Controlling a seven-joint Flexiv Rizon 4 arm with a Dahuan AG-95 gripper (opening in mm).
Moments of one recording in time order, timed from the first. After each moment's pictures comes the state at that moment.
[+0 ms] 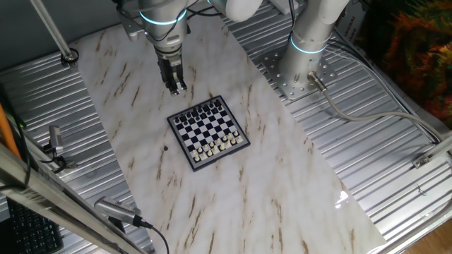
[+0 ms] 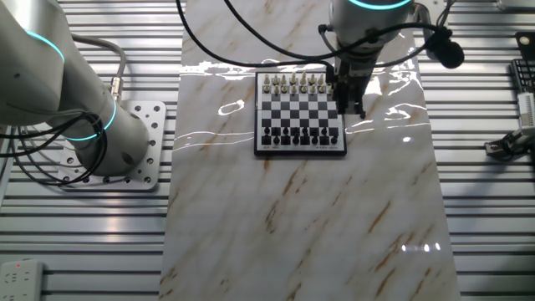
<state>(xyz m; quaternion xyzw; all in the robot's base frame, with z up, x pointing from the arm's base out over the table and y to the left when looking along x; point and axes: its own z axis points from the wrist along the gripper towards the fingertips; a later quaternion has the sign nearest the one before) 0.500 0.002 0.174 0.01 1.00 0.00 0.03</state>
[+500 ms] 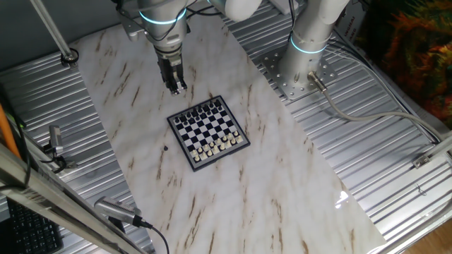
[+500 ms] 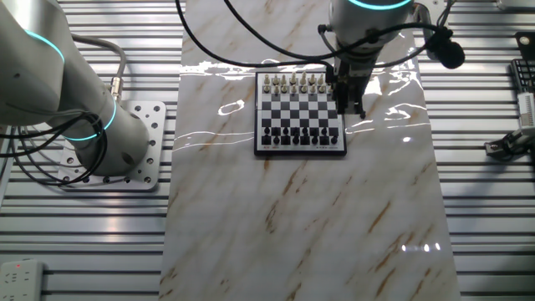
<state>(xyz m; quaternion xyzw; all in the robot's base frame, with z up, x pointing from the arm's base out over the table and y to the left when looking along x) 0.499 0.003 0.171 0.00 1.00 0.00 0.02</state>
